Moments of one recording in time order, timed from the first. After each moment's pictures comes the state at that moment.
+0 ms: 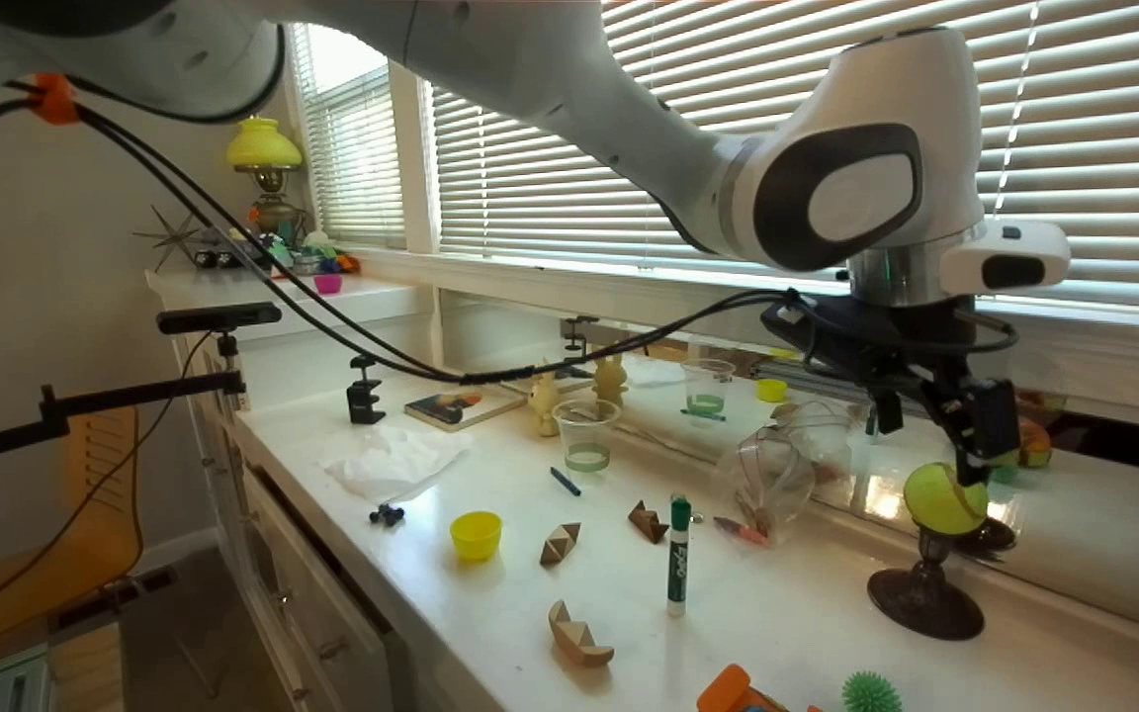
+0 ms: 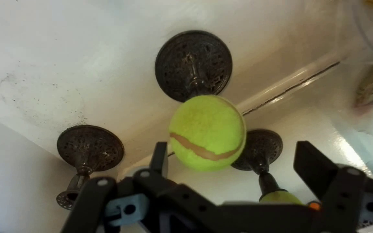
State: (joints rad) arm -0.33 0.62 -0.15 -1.43 0.15 2.40 0.06
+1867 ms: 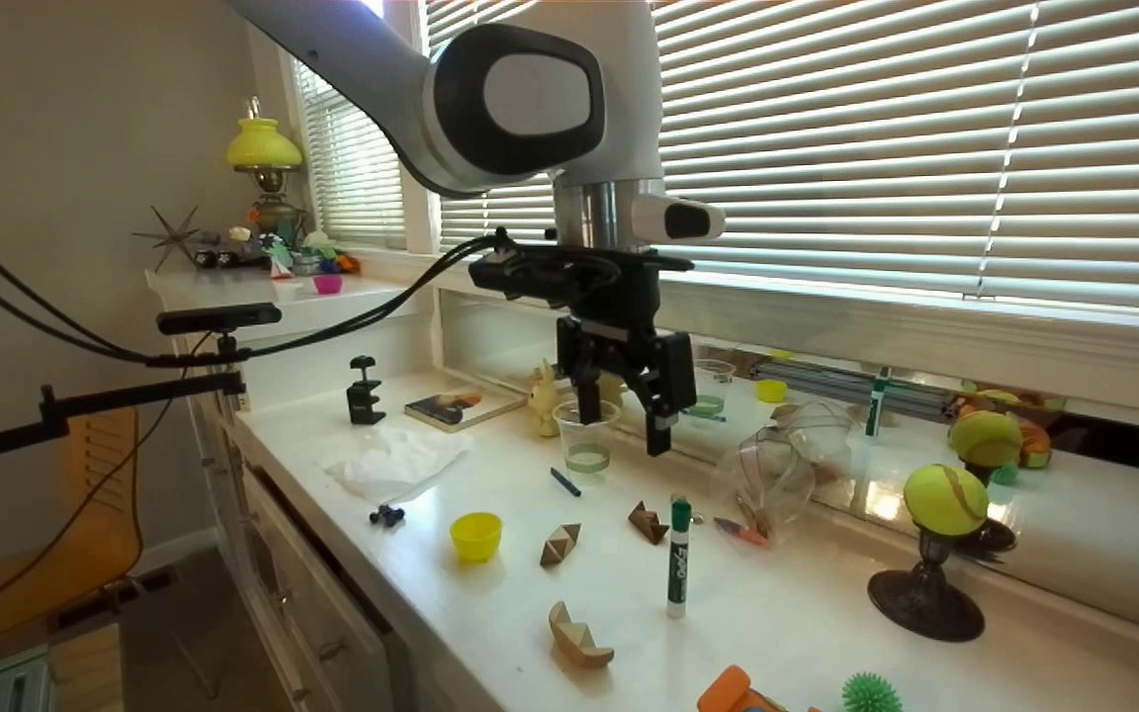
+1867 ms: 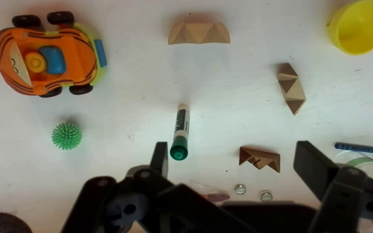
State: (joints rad) arm -0.16 -0.02 -0.12 -2.20 -0.05 2.27 -0.14
